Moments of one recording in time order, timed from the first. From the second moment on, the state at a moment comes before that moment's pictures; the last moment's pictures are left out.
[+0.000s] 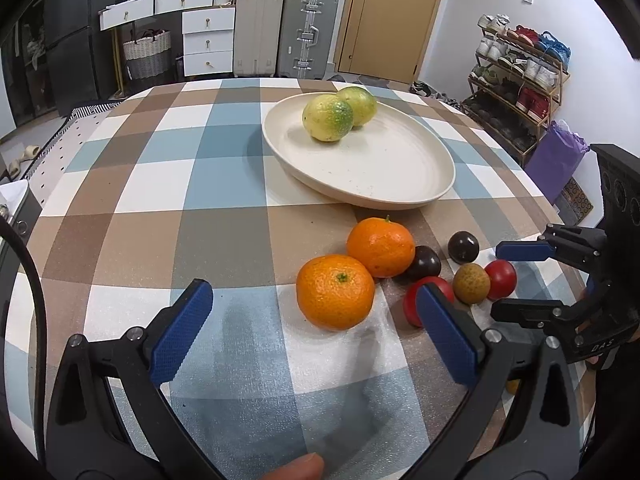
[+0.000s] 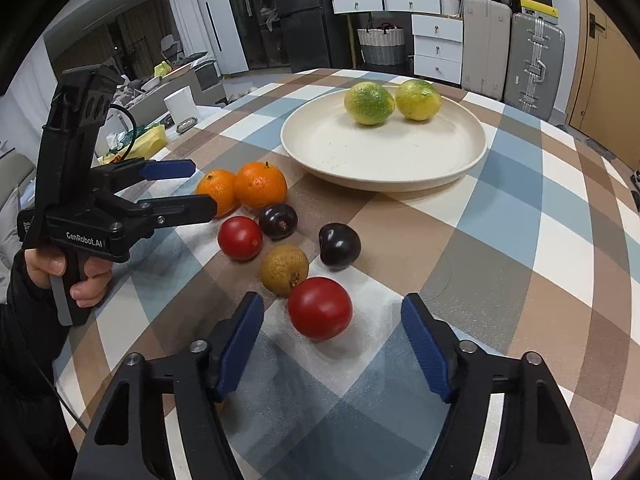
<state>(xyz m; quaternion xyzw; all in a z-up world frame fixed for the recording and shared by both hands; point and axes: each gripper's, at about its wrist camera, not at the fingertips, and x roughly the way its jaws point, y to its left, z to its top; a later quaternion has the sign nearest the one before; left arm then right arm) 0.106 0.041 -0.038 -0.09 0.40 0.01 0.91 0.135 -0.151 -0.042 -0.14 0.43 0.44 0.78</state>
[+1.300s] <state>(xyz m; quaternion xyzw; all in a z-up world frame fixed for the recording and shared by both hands) 0.111 0.046 -0.041 -0.12 0.40 -0.04 0.91 0.128 -0.148 -0.043 -0.17 0.42 0.44 0.77</state>
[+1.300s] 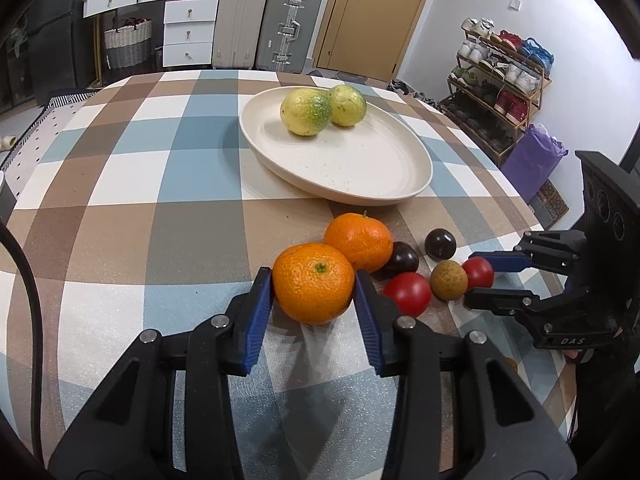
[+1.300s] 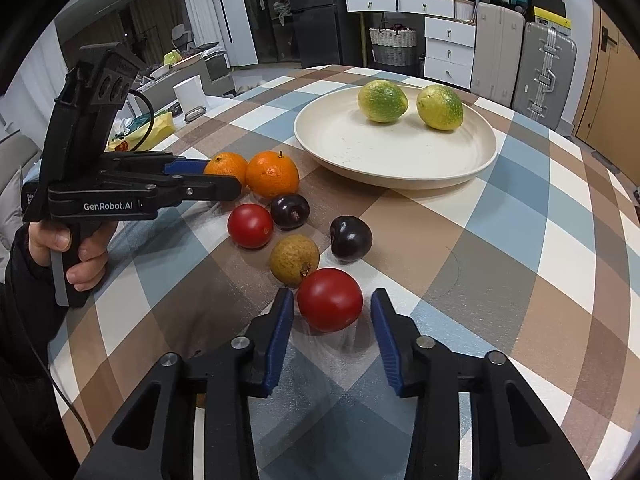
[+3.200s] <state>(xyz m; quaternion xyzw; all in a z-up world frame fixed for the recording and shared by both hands) 0.162 0.030 0.012 -0.09 0.29 -0.01 0.95 0.184 -0.152 0.011 -0.02 0.34 0.35 0.87</state>
